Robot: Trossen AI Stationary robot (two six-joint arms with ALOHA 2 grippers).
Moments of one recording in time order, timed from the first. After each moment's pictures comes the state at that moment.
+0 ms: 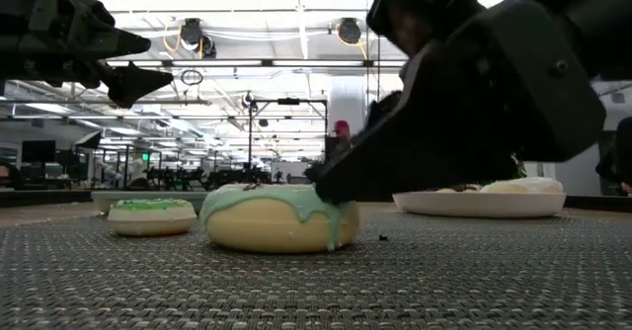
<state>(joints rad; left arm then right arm) 0.23 0.16 0.01 0.18 0.18 -0.16 0.53 2.02 0.94 0.51 0.47 0.25</state>
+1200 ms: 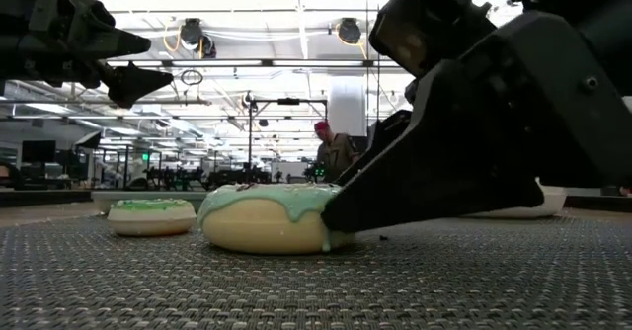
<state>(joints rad) 0.23 0.16 0.01 0.18 0.18 -0.16 0.54 2.06 0.93 0.54 0.45 0.30</state>
